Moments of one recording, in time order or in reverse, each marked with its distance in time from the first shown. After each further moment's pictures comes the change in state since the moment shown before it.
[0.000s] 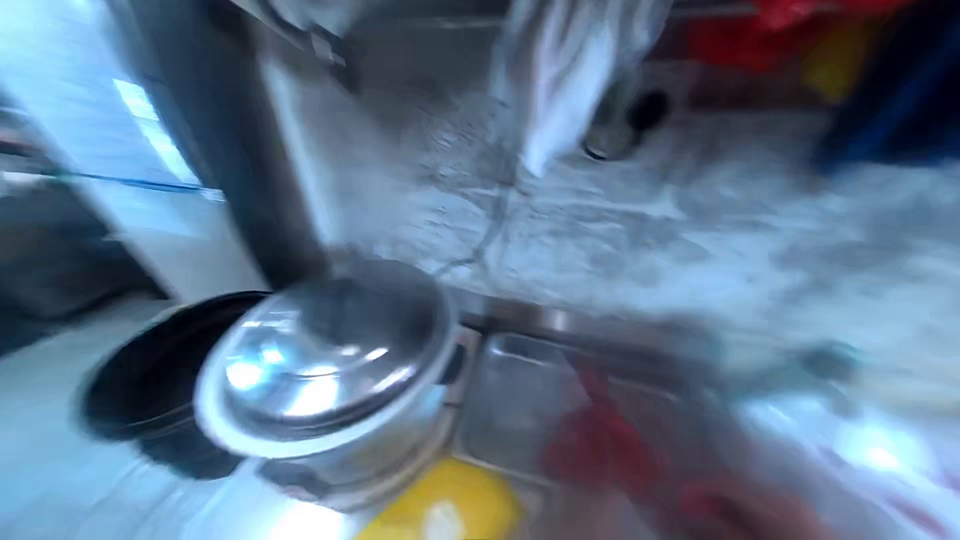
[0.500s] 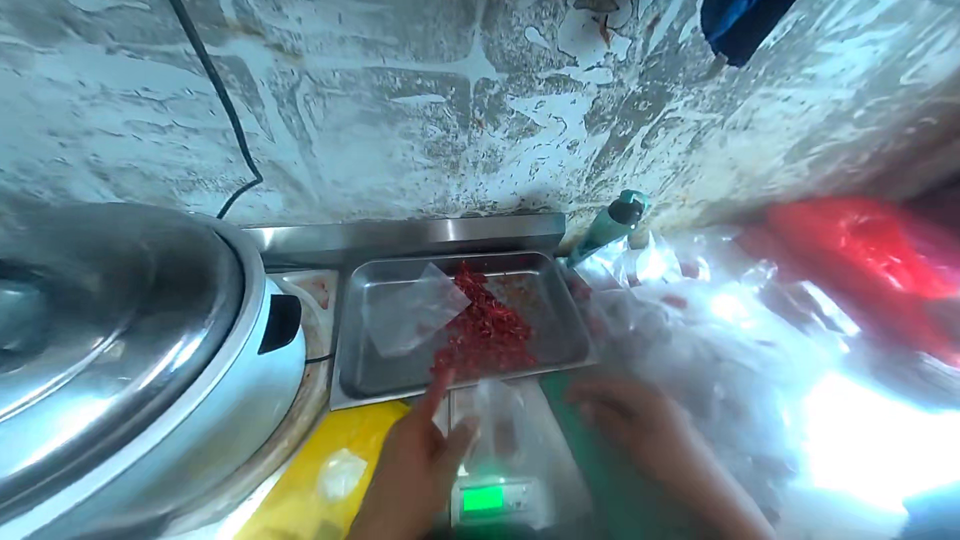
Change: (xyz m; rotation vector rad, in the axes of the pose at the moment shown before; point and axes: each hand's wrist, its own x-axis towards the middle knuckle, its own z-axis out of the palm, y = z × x) left_hand -0.012 -0.027 -0.025 -0.024 0.175 -0.015; right_hand -0.060 0.075 0.024 0.112 0.291 0.238
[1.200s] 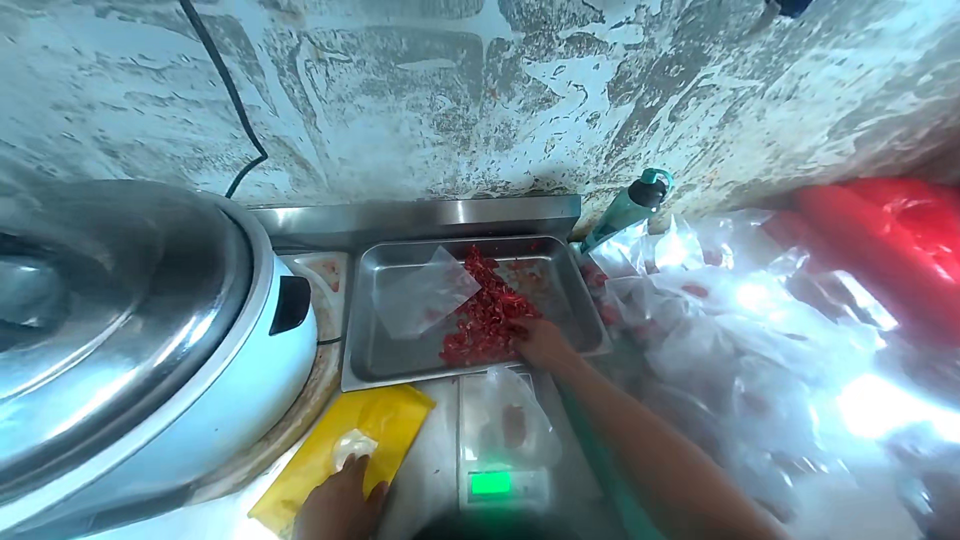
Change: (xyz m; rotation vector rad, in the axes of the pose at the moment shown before) left_hand -0.040 -0.110 -0.038 0.754 -0.338 -0.602; right_hand 0.171 0.130 0.087 -0.523 -0.216 0.269
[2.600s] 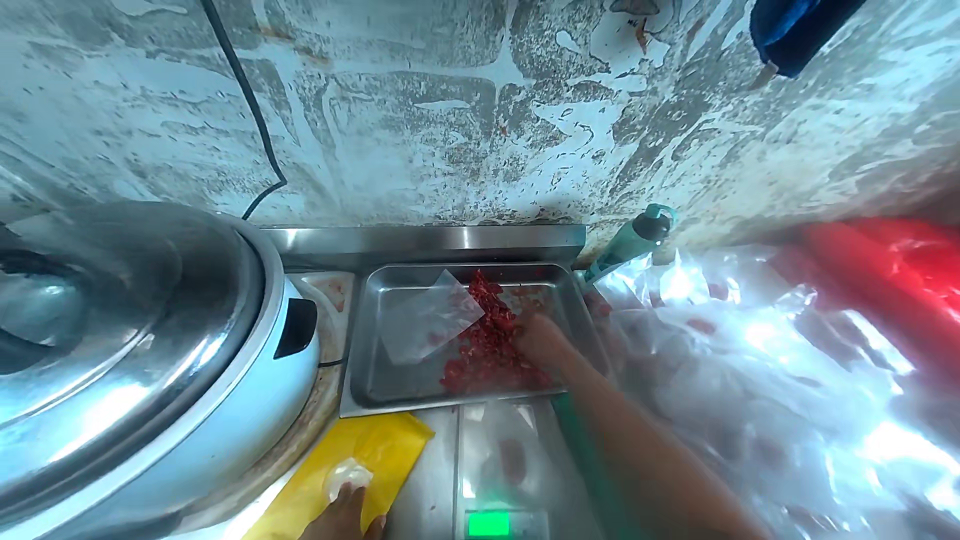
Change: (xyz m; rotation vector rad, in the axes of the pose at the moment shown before) left_hand -0.001 0.001 0.007 0.036 0.037 0.022; right_hand 0.014 -0.051 -0.056 -0.004 -0.030 0.014
